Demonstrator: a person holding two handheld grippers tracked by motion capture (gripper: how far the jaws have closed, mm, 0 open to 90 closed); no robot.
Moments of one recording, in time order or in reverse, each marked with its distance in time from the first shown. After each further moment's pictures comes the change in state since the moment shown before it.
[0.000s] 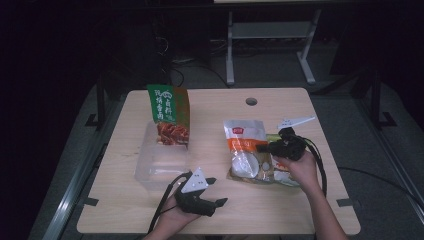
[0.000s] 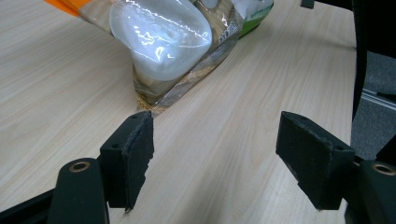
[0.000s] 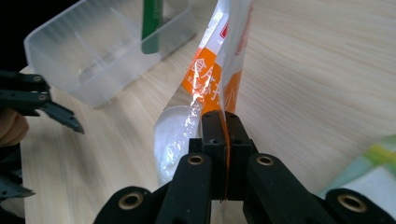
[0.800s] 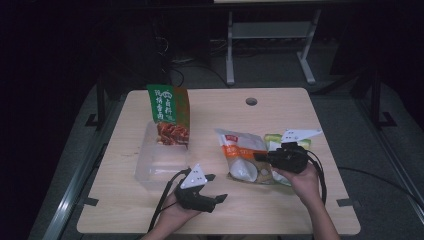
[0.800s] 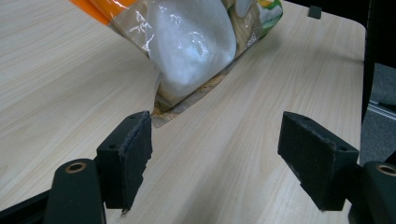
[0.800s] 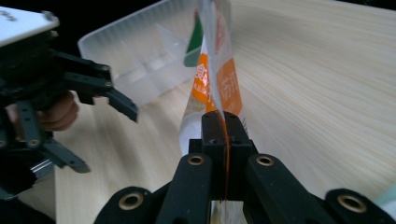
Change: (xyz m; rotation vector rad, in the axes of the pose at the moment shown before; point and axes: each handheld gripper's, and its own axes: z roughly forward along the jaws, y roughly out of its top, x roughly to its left) left arm 0.007 0.002 0.002 -0.017 0.009 -0.032; right arm 0.036 -0.018 -0.014 -0.111 0.051 -0.117
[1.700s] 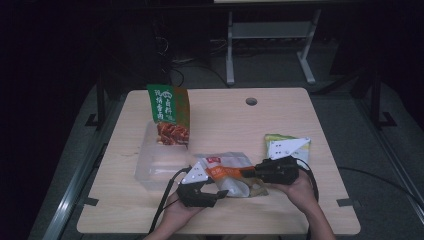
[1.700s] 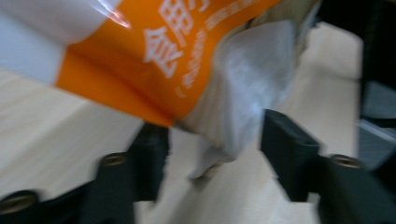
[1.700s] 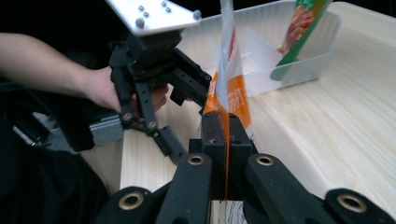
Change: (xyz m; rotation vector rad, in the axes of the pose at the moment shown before) left arm 0.006 -0.002 0.008 -0.003 -0.029 -0.081; right arm 0.038 0.002 0.011 0.000 0.249 -0.211
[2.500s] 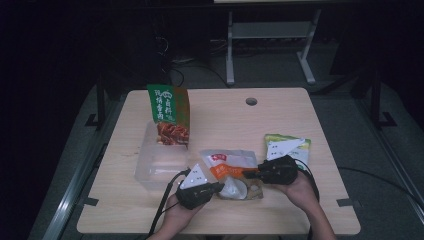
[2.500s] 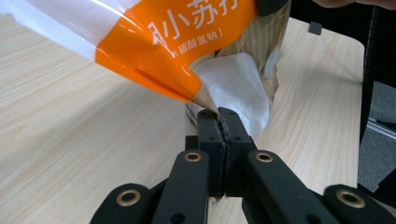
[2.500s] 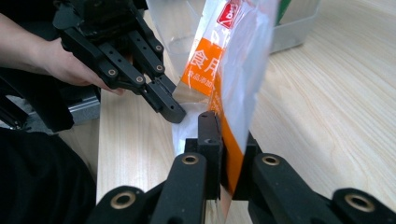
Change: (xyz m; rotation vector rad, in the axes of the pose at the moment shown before) left arm -0.008 -0.001 -0.006 -0.043 0.038 0.042; right arm -0.006 -0.007 0.005 0.107 -0.074 0.020
